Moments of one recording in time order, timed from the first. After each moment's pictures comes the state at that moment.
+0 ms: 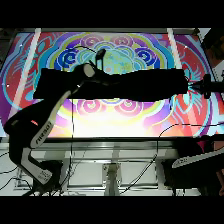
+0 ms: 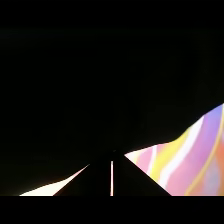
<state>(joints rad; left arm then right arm) -0.55 -1.77 1.61 1.02 -0.77 -1.67 -0.73 -1.81 1.53 -0.71 1.39 1.39</state>
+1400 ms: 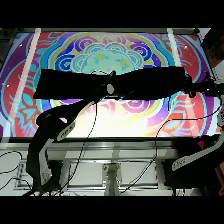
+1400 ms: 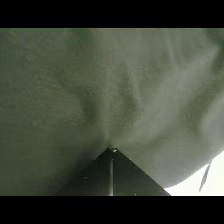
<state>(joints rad) -0.66 -2.02 1.64 0.82 -0.50 -1.88 -0.55 -1.88 1.50 -0.80 1.08 1.41</state>
